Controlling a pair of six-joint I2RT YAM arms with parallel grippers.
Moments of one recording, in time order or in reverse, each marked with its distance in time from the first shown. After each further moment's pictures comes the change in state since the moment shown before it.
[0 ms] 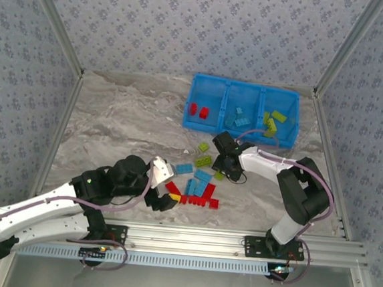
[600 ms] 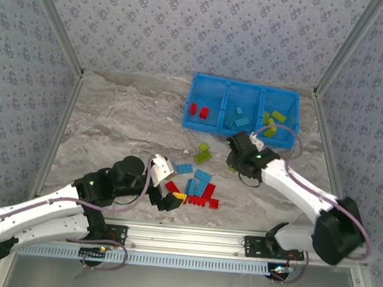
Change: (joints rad) left arm -0.002 -0.011 -0.072 0.212 0.040 -0.083; right arm -0.015 -0.417 -0.047 -0.113 0.188 -0.014
